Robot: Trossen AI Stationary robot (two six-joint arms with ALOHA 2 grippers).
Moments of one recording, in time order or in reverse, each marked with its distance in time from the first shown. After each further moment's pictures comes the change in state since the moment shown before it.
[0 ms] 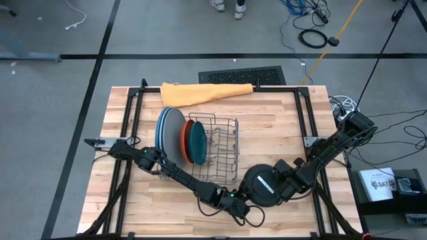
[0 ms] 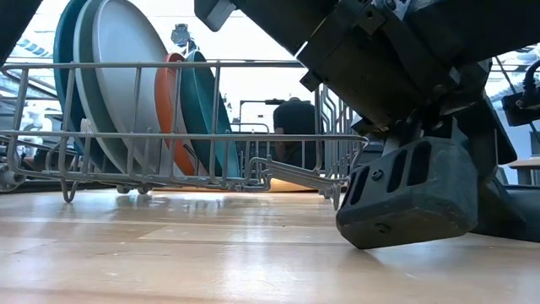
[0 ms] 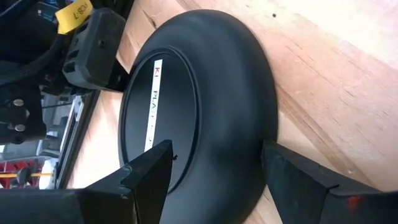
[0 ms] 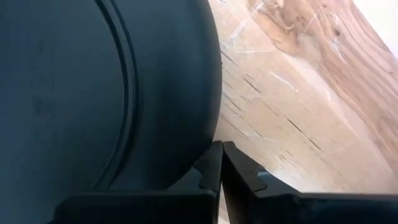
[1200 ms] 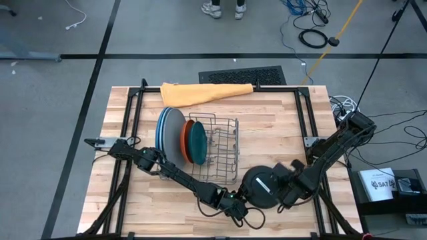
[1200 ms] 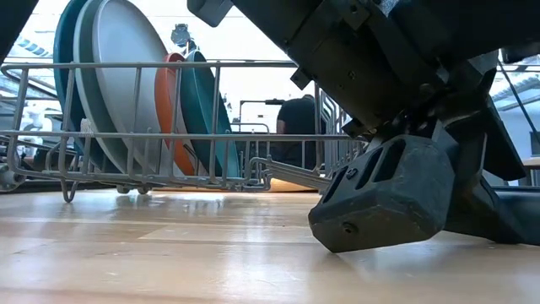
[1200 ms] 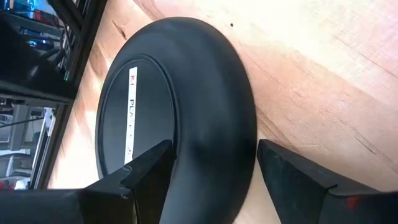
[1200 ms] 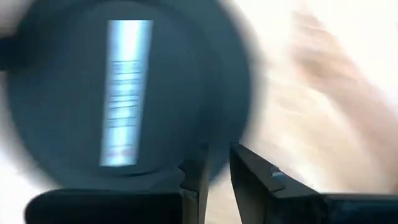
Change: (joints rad) left arm -0.014 0.000 0.004 -0.117 0.118 -0.039; right arm 0.041 -0.024 0.239 -0.205 0.085 -0.070
